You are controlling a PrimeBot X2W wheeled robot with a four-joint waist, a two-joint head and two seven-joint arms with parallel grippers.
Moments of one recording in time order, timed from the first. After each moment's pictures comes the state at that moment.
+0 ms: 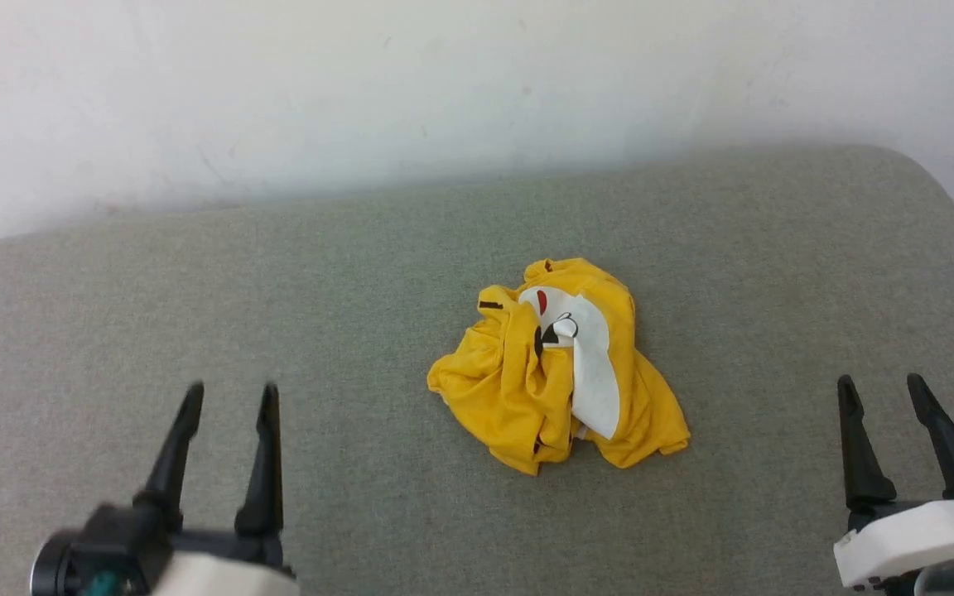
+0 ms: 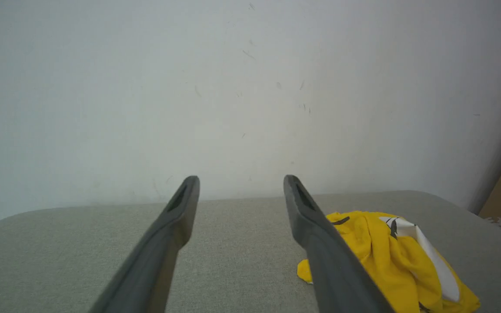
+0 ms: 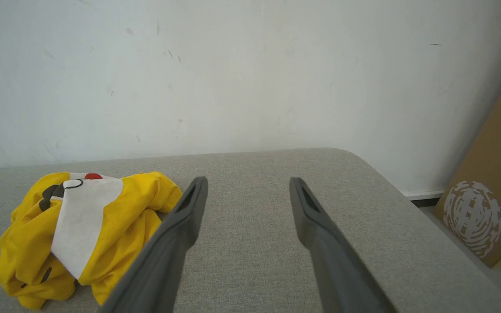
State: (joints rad) left arm 0.09 0.33 -0.22 -0.21 -0.39 0.19 -0.24; right arm 0.11 -0.05 -0.15 -0.11 0.11 0.13 -0.04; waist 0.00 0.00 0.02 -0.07
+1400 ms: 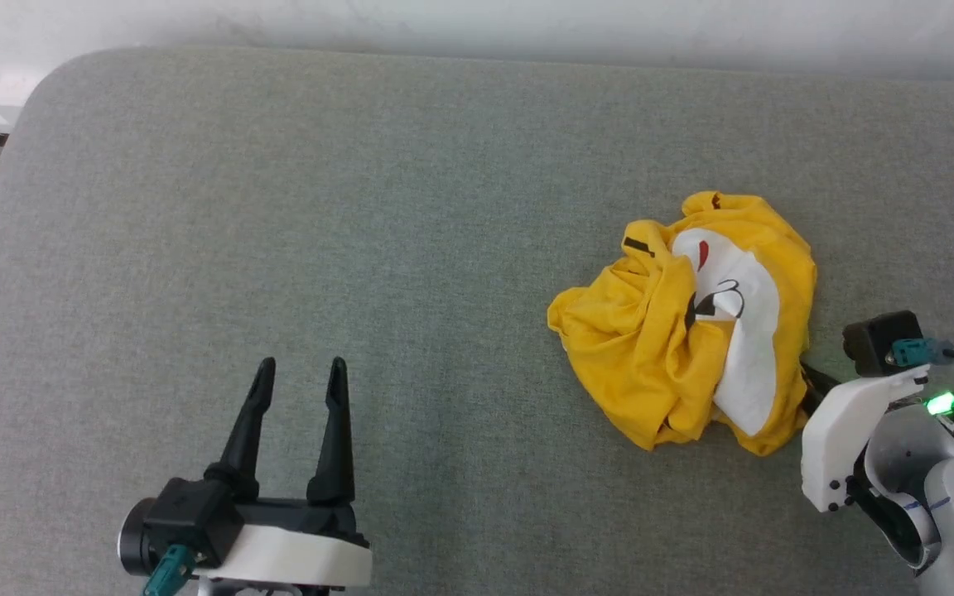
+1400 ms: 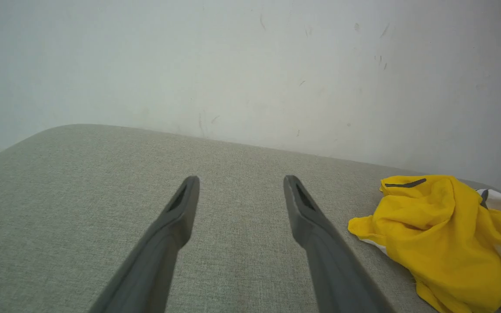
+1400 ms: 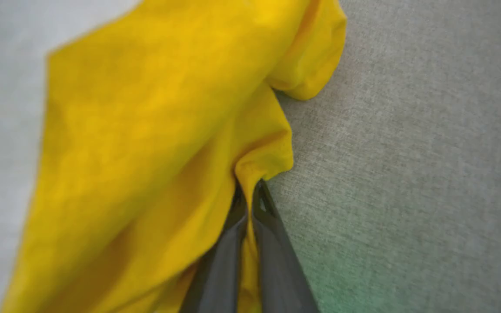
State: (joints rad) left arm 0.06 0.10 -0.18 -0.13 -0.26 0.07 -0.26; right arm -0.25 -0.33 0.17 0.27 0.31 0.13 0.36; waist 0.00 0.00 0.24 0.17
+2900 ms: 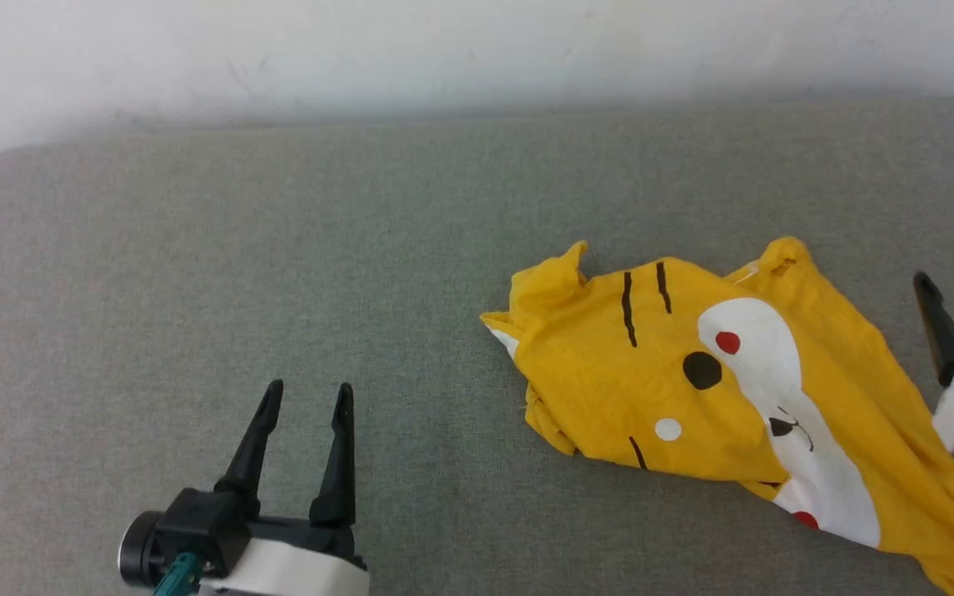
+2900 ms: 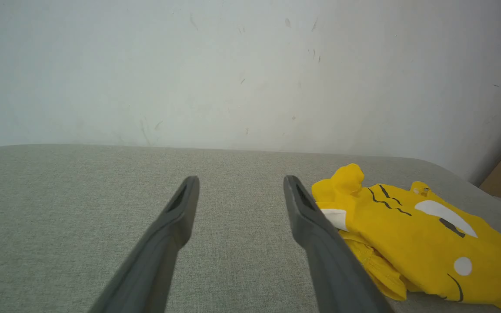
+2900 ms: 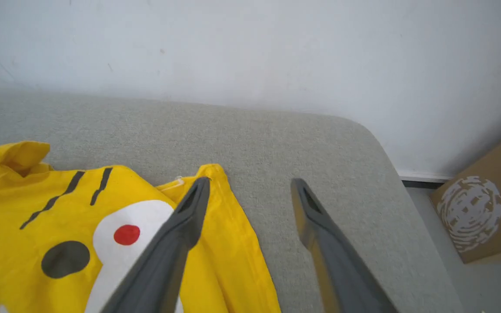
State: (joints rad) left arm 0.10 0.13 -0.19 -0.12 -0.24 0.05 -0.23; right arm -0.17 -0.32 -0.17 -0.05 0.24 0.13 0.40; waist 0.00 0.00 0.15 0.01
